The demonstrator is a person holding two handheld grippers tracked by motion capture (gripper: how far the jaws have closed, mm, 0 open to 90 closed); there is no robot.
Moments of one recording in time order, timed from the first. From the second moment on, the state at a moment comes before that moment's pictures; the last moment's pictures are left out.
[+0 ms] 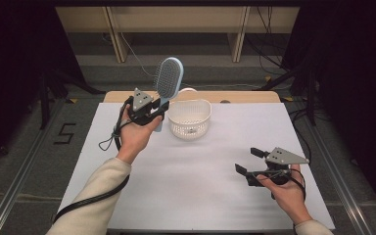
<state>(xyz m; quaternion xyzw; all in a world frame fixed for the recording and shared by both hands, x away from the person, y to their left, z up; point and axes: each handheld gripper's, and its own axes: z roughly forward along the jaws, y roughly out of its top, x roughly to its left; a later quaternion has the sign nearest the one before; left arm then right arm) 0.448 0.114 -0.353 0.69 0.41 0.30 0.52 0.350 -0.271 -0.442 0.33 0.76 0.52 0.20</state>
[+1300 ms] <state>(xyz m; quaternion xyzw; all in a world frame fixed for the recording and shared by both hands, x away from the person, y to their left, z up) 0.457 0.098 -0.349 0.68 0.40 0.29 0.54 0.349 -0.271 -0.443 0.33 0.76 0.52 0.20</state>
